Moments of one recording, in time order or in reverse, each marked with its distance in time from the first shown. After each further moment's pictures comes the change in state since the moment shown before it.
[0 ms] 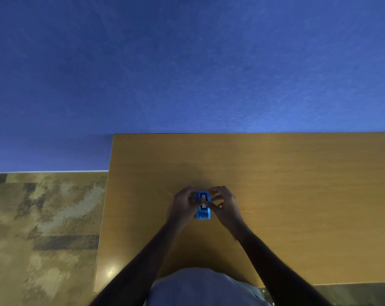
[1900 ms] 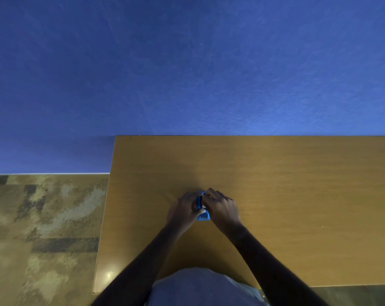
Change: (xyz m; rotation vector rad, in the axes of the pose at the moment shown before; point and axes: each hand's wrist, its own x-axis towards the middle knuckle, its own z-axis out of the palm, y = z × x) left_hand -0.009 -0.015 0.005 0.236 -0.049 0.207; right_hand -0.003 -0.010 0.002 -0.753 -0.077 -0.435
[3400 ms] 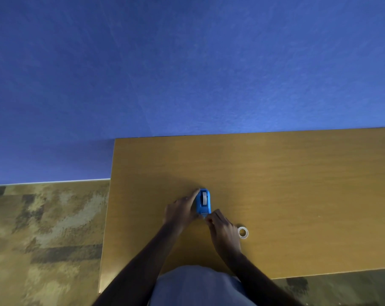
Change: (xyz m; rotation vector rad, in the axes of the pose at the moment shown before) left_hand -0.009 -0.004 -0.014 0.394 -0.206 -0.043; right_hand -0.086 -0.039 0.035 0.222 0.195 0.267
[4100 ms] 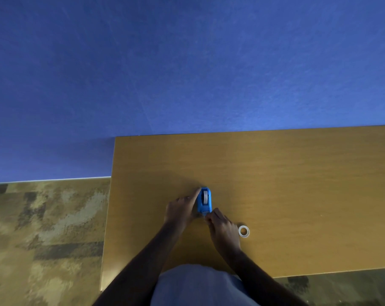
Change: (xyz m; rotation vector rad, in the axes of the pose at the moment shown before) left_hand -0.001 0.004 -0.002 0.200 0.009 0.017; right_hand 0.002 0.002 0.007 -0.043 -0.032 -0.008
